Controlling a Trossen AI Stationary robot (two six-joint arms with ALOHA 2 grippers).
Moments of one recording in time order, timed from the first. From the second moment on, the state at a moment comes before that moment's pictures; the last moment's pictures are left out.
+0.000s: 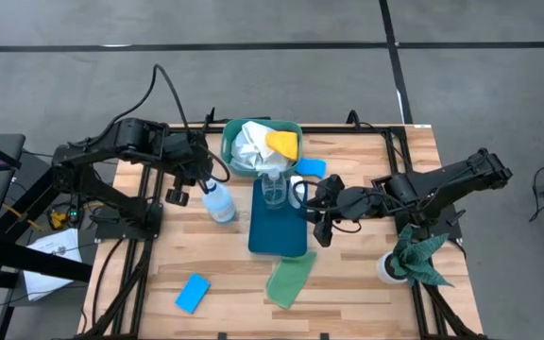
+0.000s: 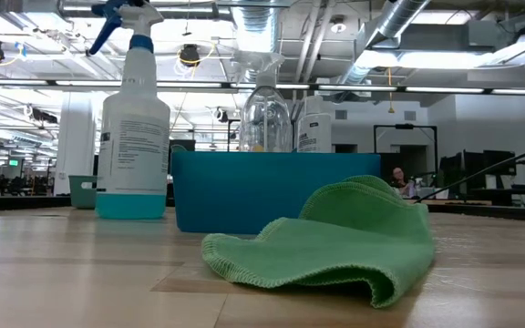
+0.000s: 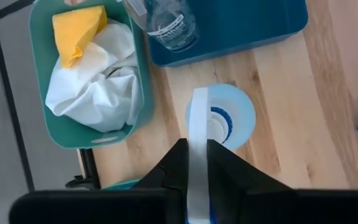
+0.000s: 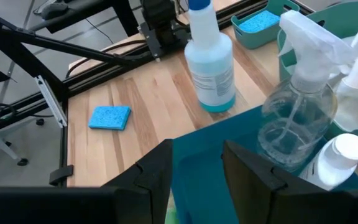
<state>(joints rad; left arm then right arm) 0.02 1.38 1.77 -1.57 -0.19 0.34 0.32 1.35 1.32 -0.59 0.39 0.58</state>
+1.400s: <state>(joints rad) -0.08 1.37 1.79 -1.57 -0.19 0.12 0.33 1.31 1.32 -0.54 0.39 0.55</state>
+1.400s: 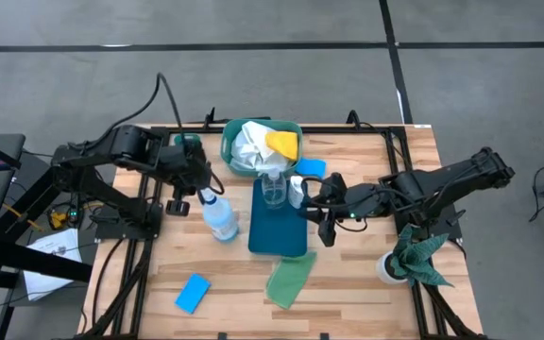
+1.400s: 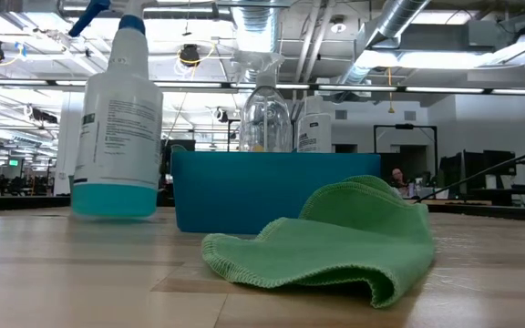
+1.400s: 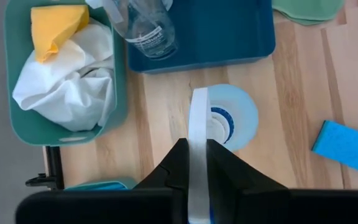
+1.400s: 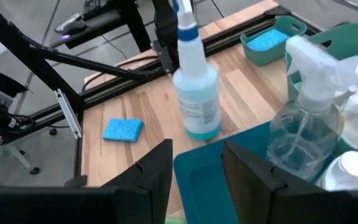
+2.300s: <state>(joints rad) -0.18 1.42 1.95 -1.57 -0.29 0.07 0.32 1.26 1.32 -0.53 0.42 0.52</state>
